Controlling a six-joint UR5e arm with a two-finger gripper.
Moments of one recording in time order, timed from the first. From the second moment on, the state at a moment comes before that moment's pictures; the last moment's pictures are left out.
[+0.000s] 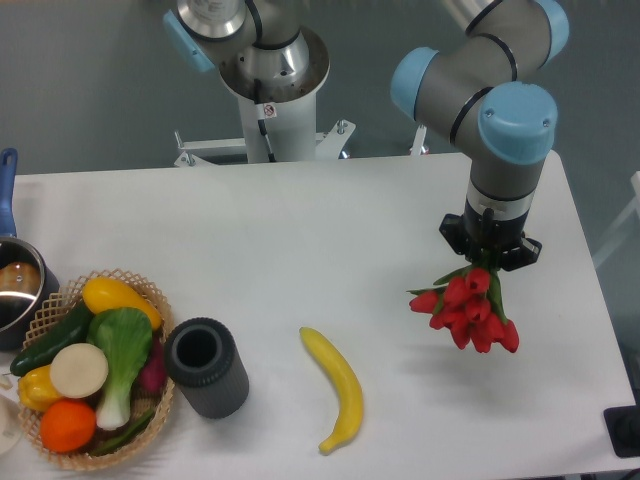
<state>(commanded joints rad) 2.70 -1.93 -1.53 -1.11 1.60 1.17</state>
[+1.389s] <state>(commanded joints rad) 2.66 -1.68 -1.68 -0.97 0.66 0.98</state>
